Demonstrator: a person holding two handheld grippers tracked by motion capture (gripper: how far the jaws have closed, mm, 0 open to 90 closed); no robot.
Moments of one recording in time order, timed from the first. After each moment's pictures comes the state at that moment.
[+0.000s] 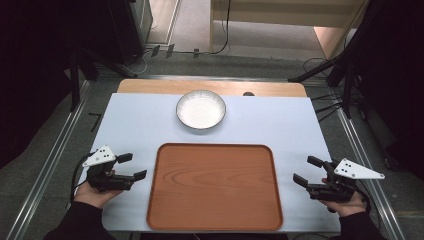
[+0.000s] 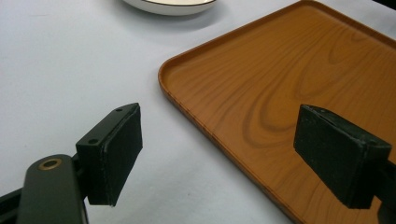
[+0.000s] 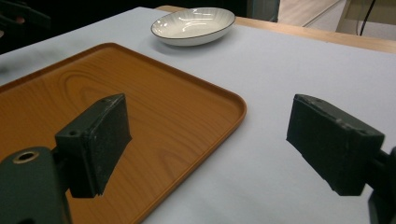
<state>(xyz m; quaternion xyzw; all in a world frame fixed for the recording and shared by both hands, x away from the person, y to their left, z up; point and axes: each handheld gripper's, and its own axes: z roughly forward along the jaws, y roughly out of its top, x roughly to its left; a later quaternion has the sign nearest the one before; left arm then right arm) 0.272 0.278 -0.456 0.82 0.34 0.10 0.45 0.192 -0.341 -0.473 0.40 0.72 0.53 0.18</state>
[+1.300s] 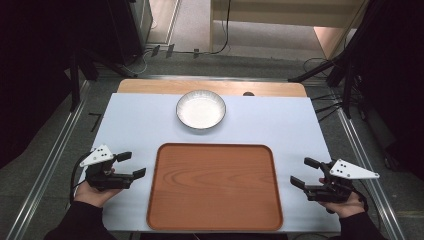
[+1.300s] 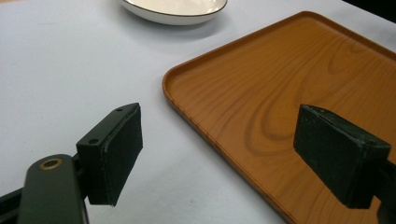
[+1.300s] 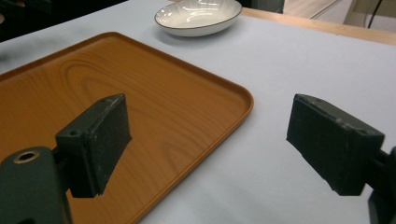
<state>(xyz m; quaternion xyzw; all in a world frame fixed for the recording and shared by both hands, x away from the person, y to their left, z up) 0.272 0.280 -0.455 0.81 0.35 0.11 0.47 0.193 -0.335 -0.476 0.40 0.74 0.52 0.18</state>
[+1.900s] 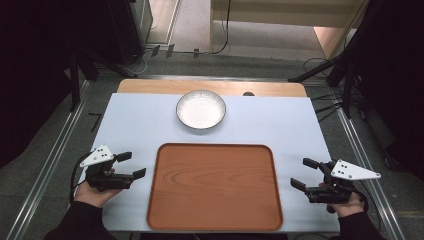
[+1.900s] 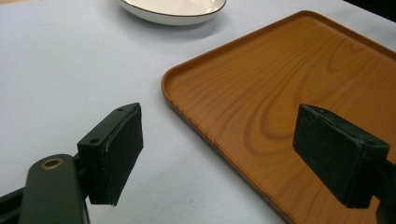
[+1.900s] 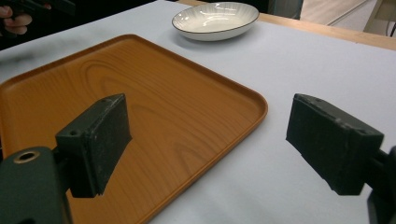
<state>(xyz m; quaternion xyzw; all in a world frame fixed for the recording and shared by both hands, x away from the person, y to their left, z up) 0.272 0.280 -0.455 0.81 0.35 0.11 0.46 0.192 -0.336 -0.473 0.37 0.75 0.53 0.16</state>
